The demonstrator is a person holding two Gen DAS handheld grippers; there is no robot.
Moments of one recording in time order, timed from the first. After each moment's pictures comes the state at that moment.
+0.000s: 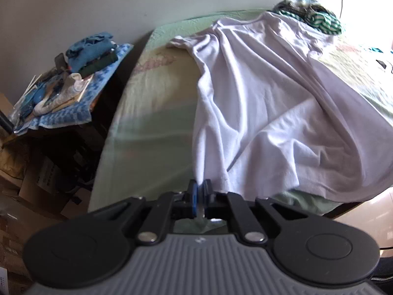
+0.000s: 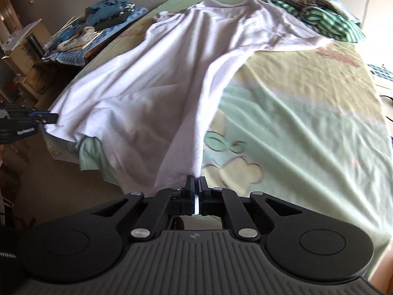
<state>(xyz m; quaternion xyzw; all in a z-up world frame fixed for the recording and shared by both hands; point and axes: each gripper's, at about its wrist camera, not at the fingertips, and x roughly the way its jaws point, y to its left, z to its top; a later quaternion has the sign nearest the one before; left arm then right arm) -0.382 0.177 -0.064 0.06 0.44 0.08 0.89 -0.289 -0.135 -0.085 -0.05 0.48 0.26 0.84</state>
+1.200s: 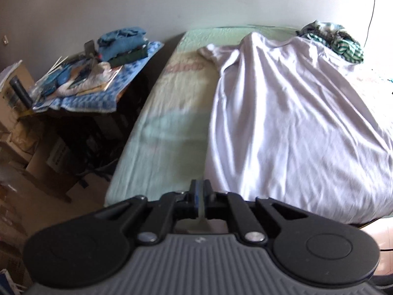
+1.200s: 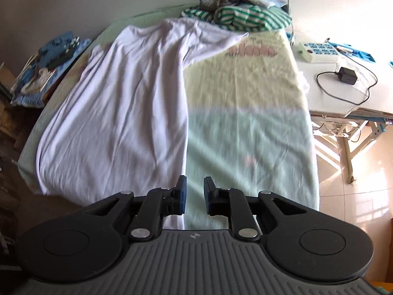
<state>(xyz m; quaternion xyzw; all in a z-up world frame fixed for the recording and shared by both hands) -0.362 0.175 -0.046 0.02 0.42 0.11 0.90 -0.224 -0.248 -0.045 0.01 0.49 0.17 0.86</state>
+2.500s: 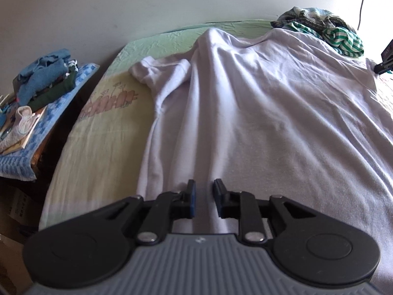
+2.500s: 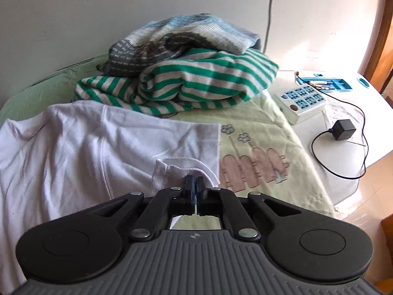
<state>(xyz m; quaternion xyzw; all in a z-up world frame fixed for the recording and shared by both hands) -0.181 0.179 -0.133 0.05 0.41 0.04 0.91 0.046 -0.199 -0.118 0.04 0.42 -0.03 0.91</state>
